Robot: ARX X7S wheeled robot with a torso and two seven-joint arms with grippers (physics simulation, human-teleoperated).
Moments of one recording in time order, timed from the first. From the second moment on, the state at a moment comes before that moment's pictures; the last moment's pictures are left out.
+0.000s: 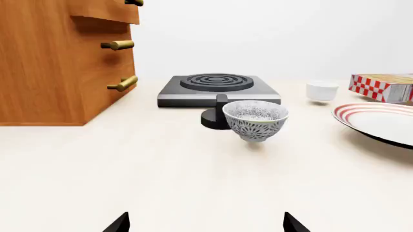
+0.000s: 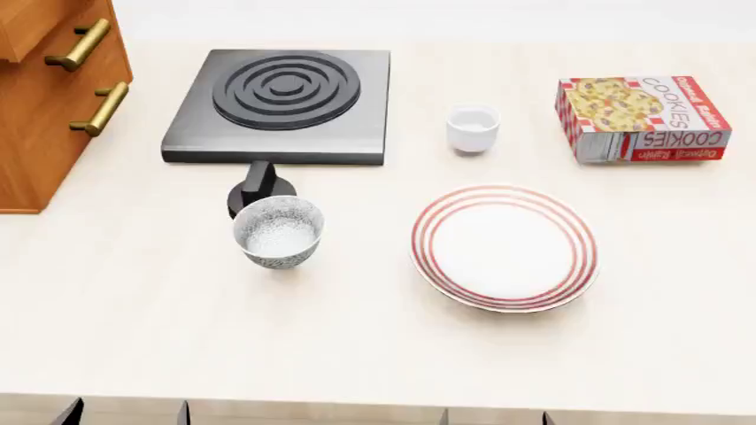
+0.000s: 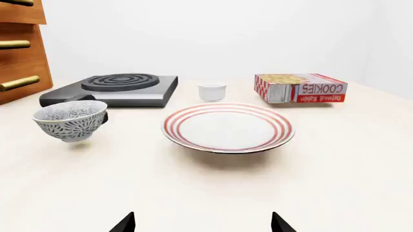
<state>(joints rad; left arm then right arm) 0.00 0.00 0.00 0.00 0.00 0.00 0.00 0.00 0.00 0.00 0.00 0.00 0.00 0.00</state>
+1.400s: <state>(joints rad) -0.01 -0.10 0.12 -0.01 -0.10 -0.01 -0.17 0.00 0.11 -0.12 0.00 0.11 -0.01 0.12</state>
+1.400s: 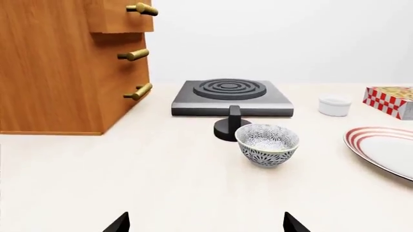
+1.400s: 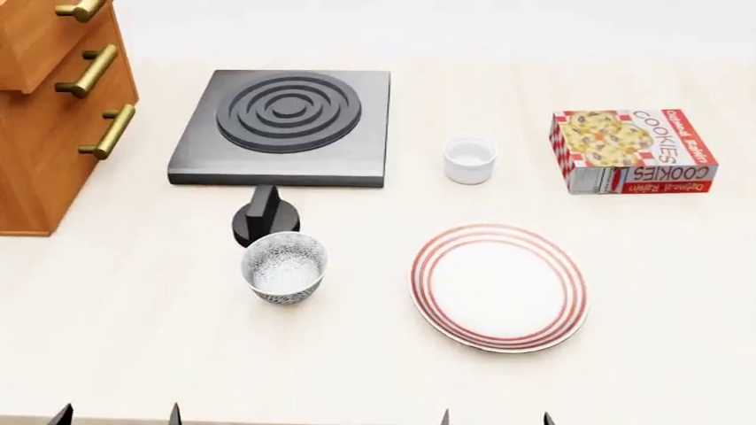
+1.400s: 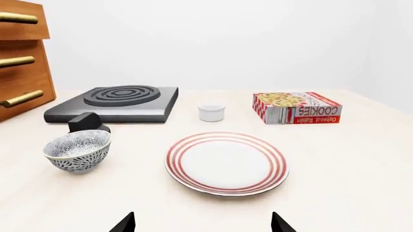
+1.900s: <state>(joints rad) -0.01 -0.12 0.15 -0.01 -0.11 0.00 -0.20 0.00 0.13 -0.15 -0.01 0.12 -0.02 0.16</state>
